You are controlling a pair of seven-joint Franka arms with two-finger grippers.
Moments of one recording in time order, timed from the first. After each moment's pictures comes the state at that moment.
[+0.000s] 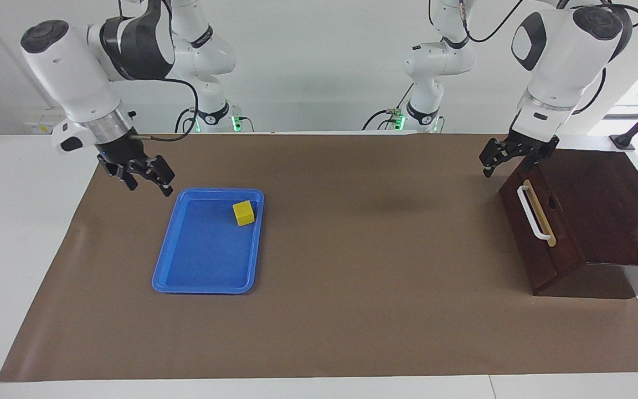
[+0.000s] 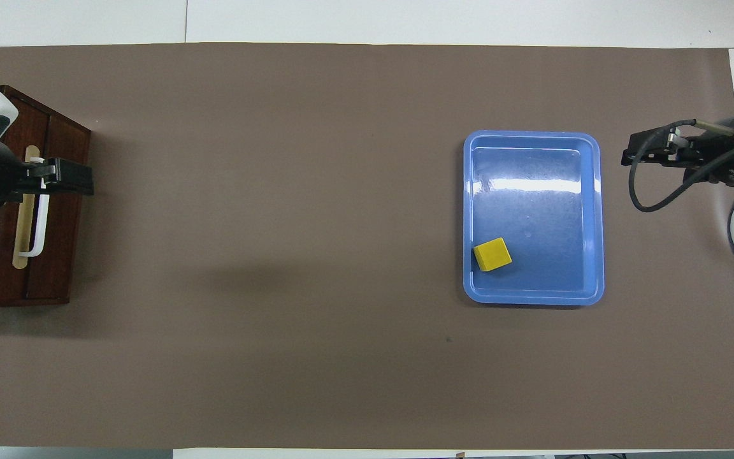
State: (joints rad) left arm 0.03 -0.04 -0.14 -1.72 0.03 1.73 -0.11; right arm -0.03 0.01 0.01 -1.71 0.06 1.82 0.15
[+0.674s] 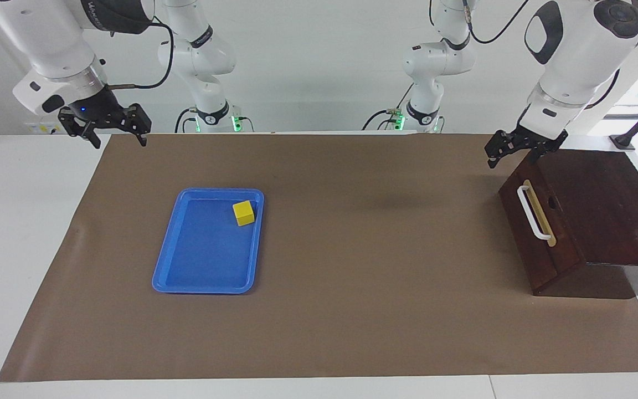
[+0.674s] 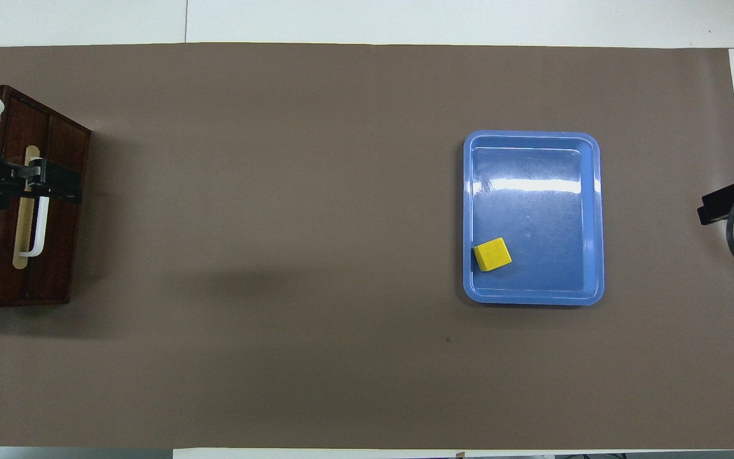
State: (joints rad) left arm 0.03 0.02 -0.13 -1.63 0.03 1.60 -0.09; right arm -0.07 0.01 0.02 -1.54 -0.06 1.43 -0.15
